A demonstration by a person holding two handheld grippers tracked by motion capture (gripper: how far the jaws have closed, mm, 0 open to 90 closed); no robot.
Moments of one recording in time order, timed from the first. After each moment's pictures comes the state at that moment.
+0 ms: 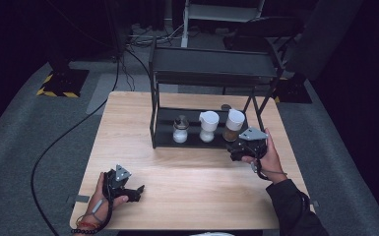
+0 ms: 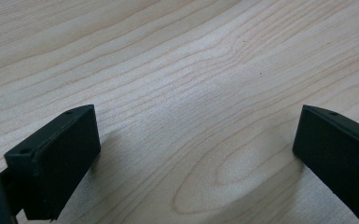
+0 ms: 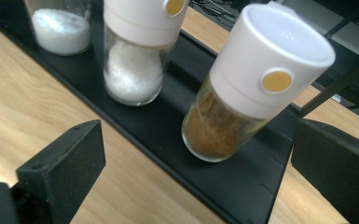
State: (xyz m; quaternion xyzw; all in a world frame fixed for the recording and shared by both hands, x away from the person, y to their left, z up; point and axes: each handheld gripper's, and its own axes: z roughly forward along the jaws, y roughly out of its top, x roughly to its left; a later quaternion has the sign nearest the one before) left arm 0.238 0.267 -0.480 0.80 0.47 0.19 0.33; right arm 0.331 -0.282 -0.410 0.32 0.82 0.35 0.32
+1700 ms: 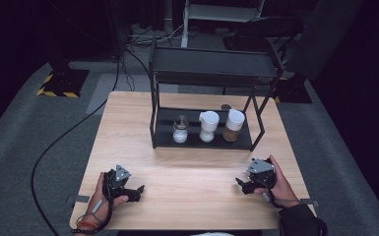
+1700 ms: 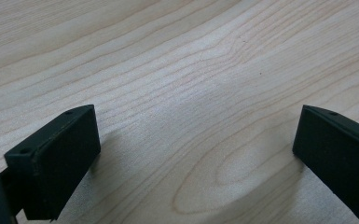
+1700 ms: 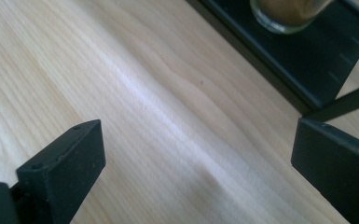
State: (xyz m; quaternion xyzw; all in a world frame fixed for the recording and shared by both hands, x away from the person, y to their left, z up) left arm 0.238 0.267 -0.480 0.80 0.47 0.19 0.33; right arm 0.285 -0.323 -0.454 0.27 0.88 0.29 0.27
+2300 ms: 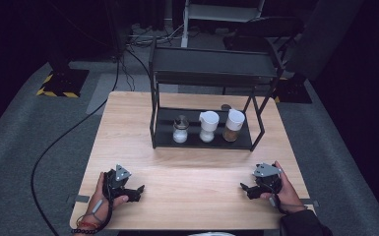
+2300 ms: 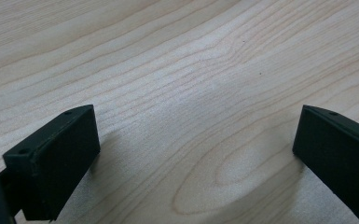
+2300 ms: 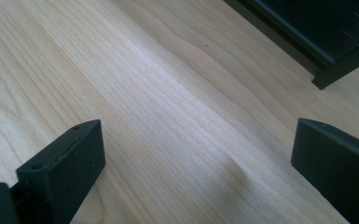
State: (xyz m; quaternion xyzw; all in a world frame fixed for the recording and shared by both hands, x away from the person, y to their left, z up) left arm 0.238 0.268 -0.480 0.80 0.47 0.19 0.33; right arm 0.280 -0.346 -0.462 0.30 0.87 0.30 0.24
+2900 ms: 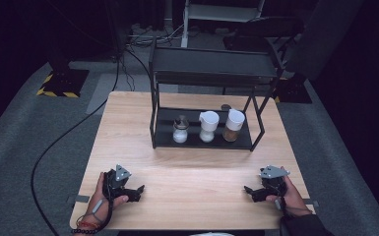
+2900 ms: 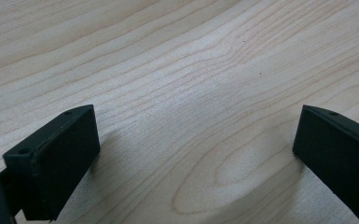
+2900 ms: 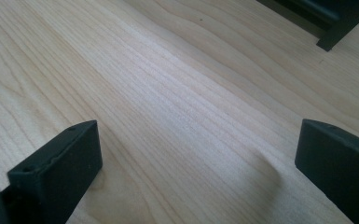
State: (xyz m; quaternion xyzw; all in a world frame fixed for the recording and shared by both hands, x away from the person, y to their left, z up) left arm 0.238 0.267 -0.480 0.80 0.47 0.19 0.33; right arm 0.280 -0.372 -0.470 0.33 0.86 0.33 0.20
